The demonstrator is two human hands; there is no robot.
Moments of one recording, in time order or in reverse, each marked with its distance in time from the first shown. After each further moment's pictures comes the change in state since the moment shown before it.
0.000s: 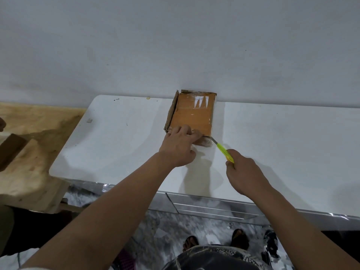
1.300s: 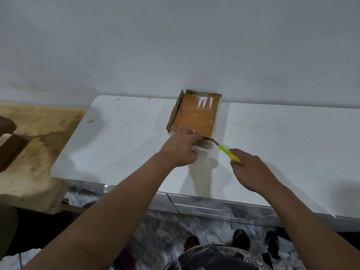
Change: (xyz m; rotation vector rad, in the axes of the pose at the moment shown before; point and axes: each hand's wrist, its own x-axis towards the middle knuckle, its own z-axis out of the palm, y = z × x) left_hand 0.000 0.001 -0.007 -0.284 -0.069 -0.028; right_hand 0.010 0.009 -0.014 0.021 -0.069 -0.025
